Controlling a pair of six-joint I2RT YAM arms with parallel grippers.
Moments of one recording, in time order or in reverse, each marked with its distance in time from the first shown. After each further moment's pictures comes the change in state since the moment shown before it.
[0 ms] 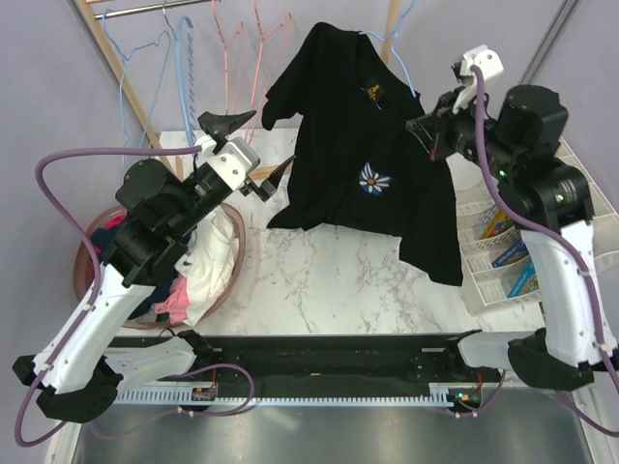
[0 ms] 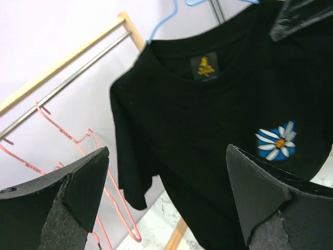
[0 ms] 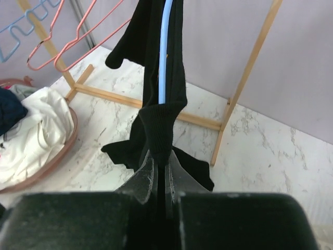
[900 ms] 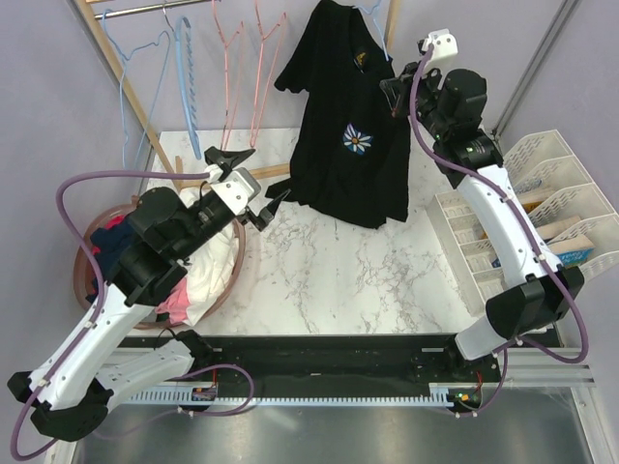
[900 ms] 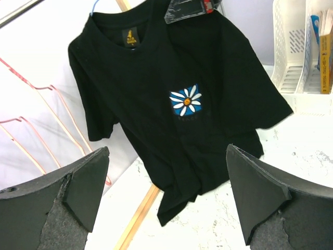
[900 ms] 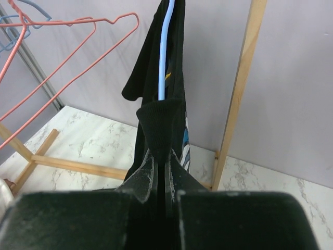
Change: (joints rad) left arm 0.001 -0.148 -0.247 -0.030 -0.035 -0.058; right arm -0.045 0.288 -0.223 0.704 0.074 0.084
